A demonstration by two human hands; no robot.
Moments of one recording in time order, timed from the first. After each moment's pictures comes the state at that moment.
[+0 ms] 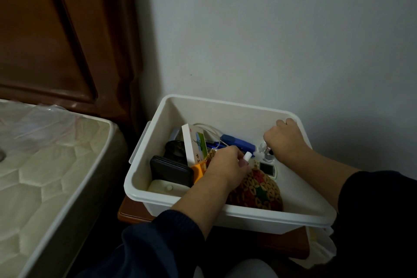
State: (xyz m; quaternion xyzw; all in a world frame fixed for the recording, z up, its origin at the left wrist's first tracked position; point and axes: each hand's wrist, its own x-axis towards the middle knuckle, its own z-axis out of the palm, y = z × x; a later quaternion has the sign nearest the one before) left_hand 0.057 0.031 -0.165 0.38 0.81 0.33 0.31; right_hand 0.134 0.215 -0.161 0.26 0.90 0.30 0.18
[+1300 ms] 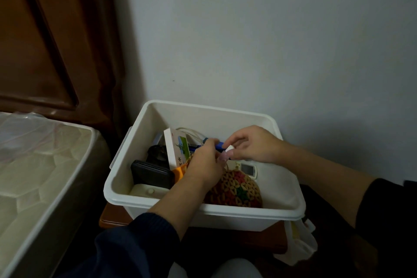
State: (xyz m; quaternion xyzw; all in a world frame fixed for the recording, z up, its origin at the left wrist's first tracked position) left_hand 0.061 0.027 -0.158 0.36 0.79 0.41 0.29; right_hand 0.155 0.187 -0.127 0.26 0.86 -0.43 0.01
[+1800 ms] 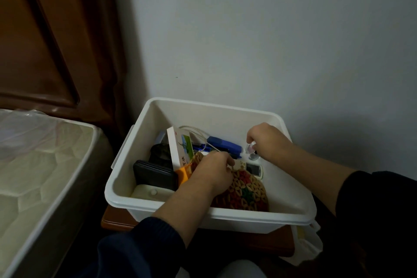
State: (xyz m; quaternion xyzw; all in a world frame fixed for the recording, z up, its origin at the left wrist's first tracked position) left_hand 0.059 0.032 -0.164 0.43 0.80 0.26 0.32; right_hand 0.142 0.226 -0.159 0.31 0.95 -0.03 0.08
